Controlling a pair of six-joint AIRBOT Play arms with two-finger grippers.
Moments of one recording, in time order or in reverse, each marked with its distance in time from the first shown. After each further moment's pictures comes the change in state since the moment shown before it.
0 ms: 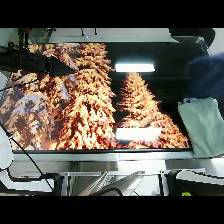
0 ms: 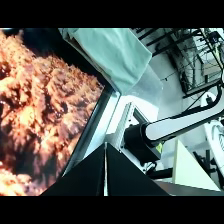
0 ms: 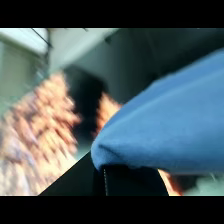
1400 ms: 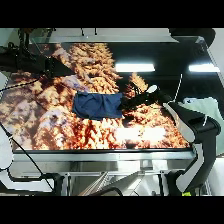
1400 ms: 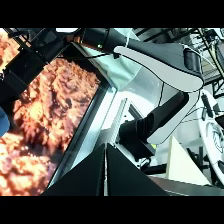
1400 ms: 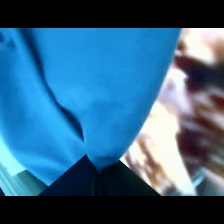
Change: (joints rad) left arm 0.000 0.000 0.000 0.000 -0.026 -0.032; right arm 1.104 -0.482 -0.516 0.101 -0.446 -0.331
